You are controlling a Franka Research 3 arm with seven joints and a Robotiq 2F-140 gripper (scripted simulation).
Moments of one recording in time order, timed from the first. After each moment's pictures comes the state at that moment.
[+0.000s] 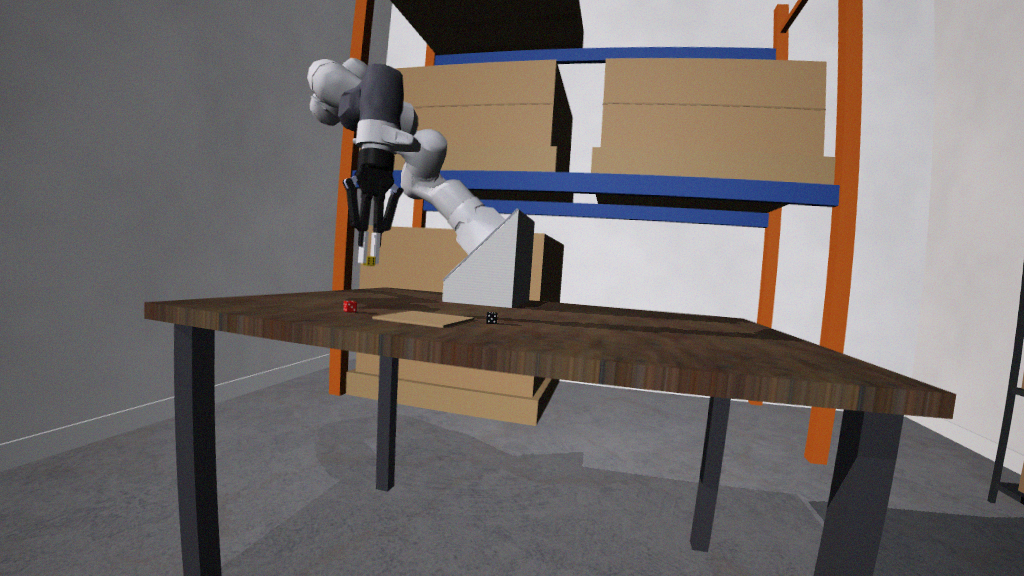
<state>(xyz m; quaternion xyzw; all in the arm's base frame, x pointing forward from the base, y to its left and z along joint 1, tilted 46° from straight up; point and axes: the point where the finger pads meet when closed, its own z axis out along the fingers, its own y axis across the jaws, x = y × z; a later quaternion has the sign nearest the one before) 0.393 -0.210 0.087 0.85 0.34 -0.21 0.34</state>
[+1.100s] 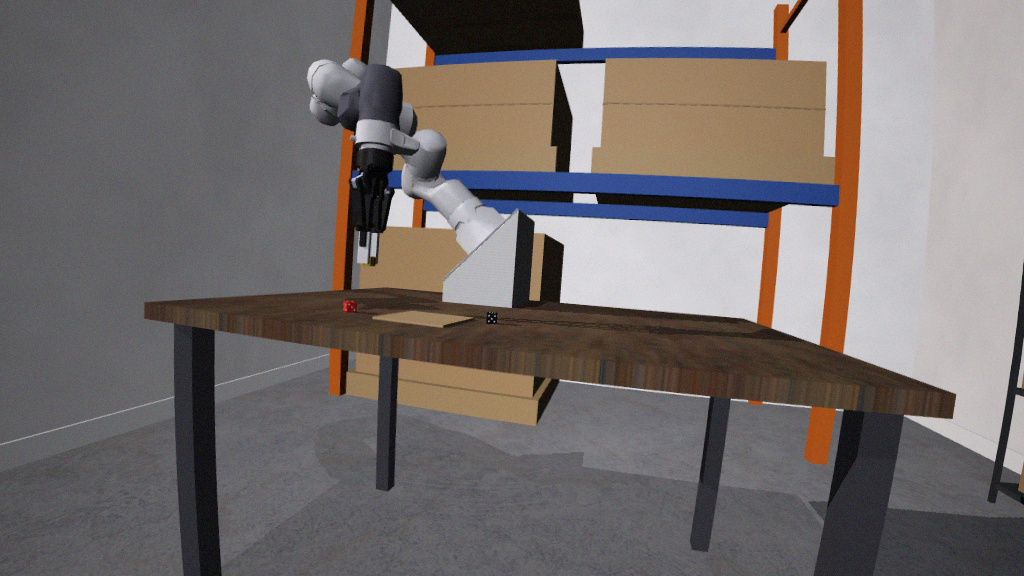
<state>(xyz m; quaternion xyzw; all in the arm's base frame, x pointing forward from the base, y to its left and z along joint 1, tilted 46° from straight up) 0.393 -0.212 0.088 0.74 0.55 -0.29 0.27</state>
